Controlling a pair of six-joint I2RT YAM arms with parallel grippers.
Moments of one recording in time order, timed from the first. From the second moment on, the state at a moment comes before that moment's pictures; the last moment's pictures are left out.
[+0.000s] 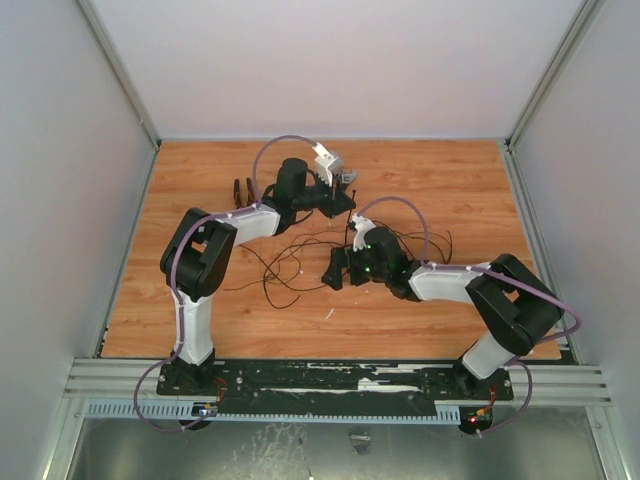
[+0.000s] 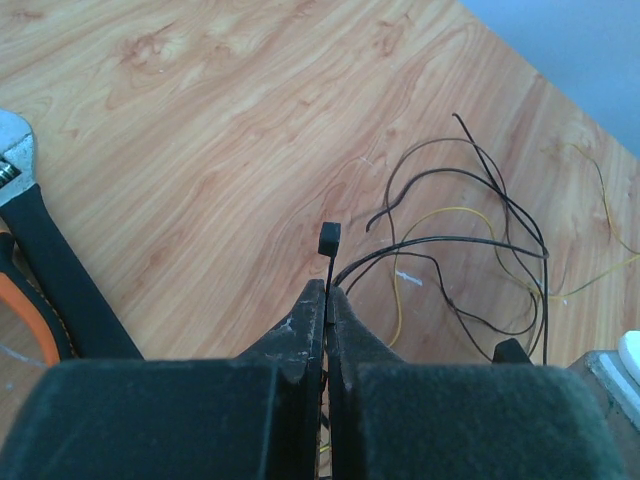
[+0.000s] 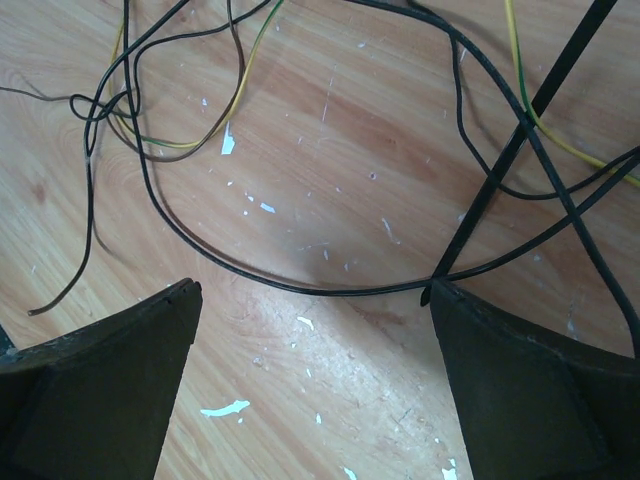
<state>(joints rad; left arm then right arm) -0.51 1.99 1.26 0.42 0.60 -0.18 0.71 1.59 0.64 0.34 -0.21 0.45</state>
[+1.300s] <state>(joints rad) -0.51 1.99 1.15 0.53 0.57 -0.25 0.67 1.76 0.78 0.43 -0.13 0.32</state>
